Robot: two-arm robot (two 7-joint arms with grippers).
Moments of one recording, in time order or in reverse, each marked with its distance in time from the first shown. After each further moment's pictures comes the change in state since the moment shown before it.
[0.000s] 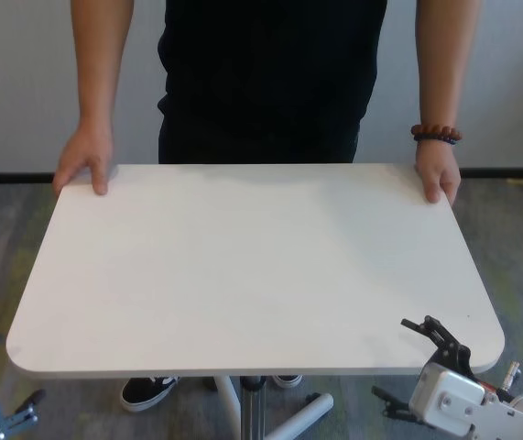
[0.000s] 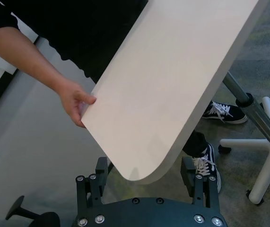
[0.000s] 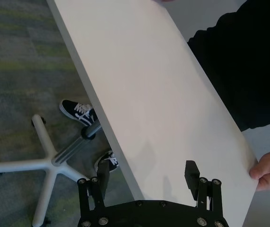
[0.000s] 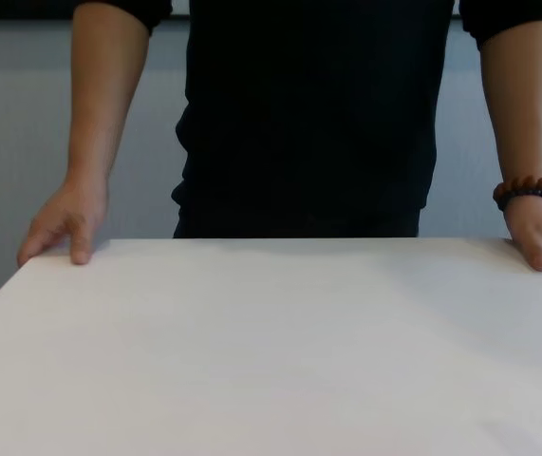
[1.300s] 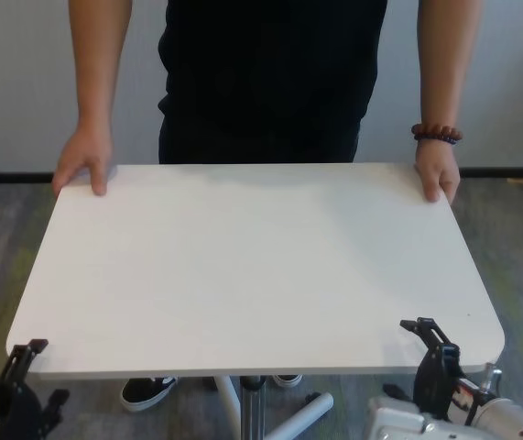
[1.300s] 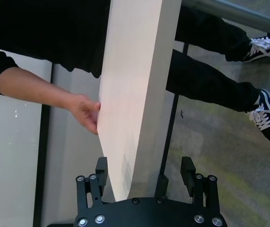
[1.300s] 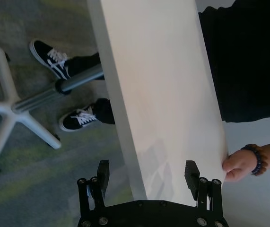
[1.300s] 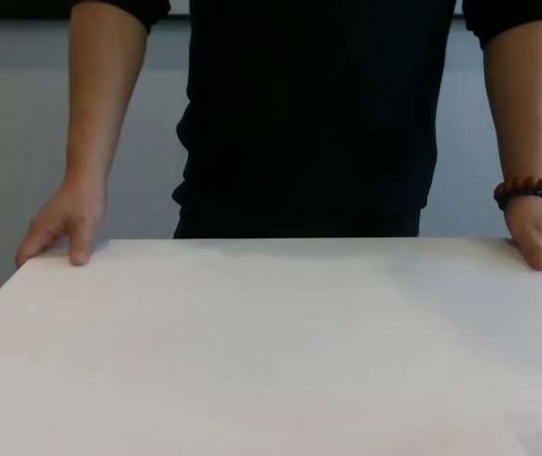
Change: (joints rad) left arm -0.133 -0.197 0.160 0.082 0.534 0.298 0.116; right arm 0.075 -0.075 -0.119 0.045 -0.382 0.198 0.000
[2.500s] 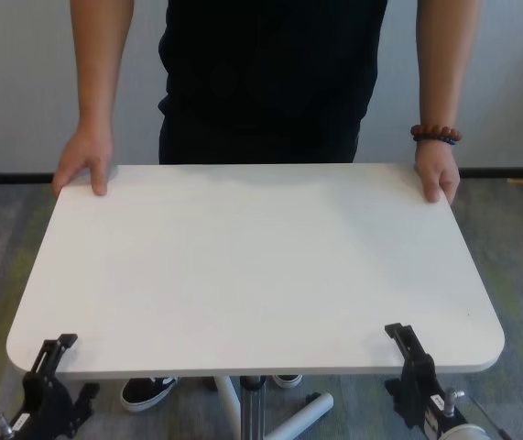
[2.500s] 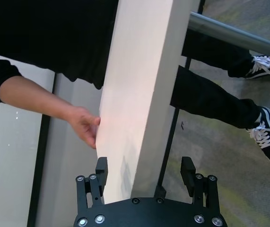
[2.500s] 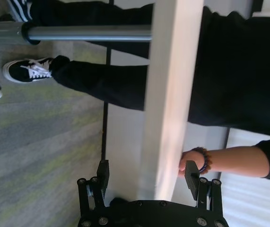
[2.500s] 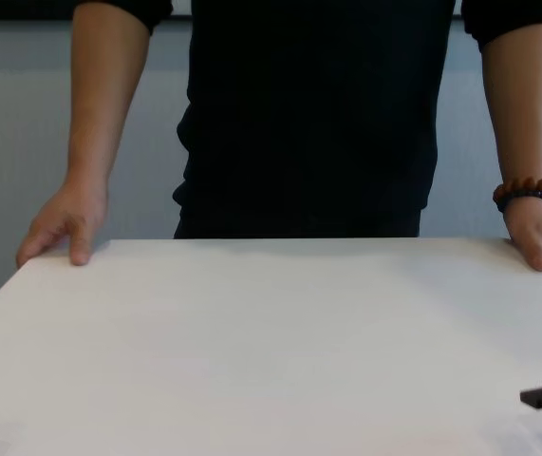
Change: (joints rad) left arm -0.039 -0.106 0.008 0.046 0.064 -0.032 -0.012; right arm 0.043 -0.107 -0.167 0.098 -0.463 0.197 -0.077
